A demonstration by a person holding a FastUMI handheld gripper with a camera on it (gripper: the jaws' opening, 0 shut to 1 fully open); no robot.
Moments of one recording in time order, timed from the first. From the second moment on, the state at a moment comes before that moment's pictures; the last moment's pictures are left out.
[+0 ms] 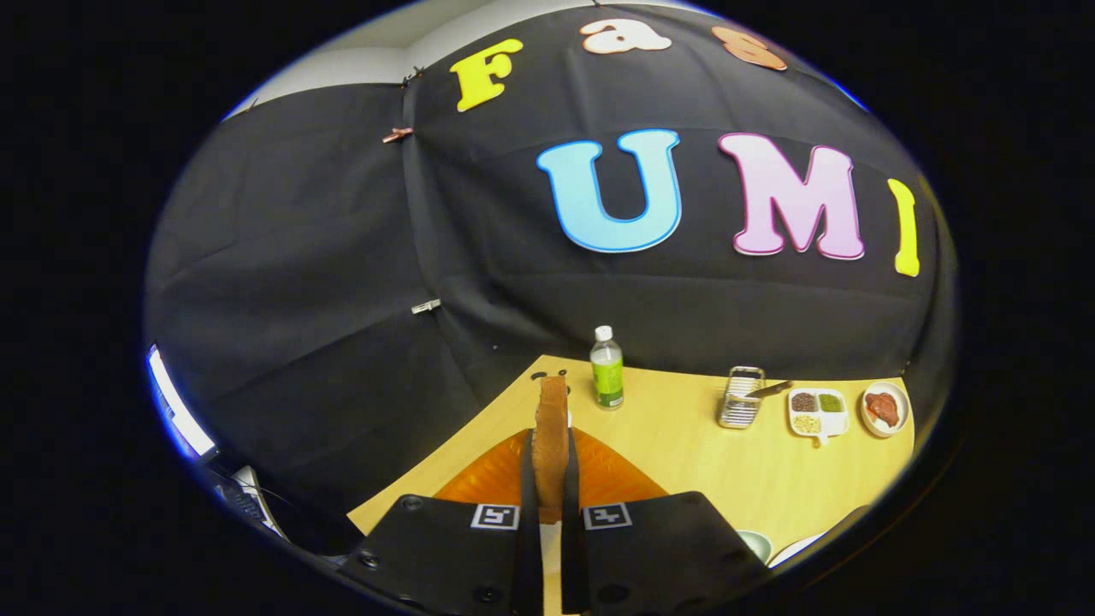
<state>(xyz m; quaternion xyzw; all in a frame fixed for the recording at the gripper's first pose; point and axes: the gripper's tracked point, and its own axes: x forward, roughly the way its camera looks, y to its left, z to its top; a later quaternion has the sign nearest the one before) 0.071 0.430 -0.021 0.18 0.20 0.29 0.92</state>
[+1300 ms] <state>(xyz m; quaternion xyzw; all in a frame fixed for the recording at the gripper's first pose) 0.001 0.295 -0.304 0.36 0.38 0.05 0.85</state>
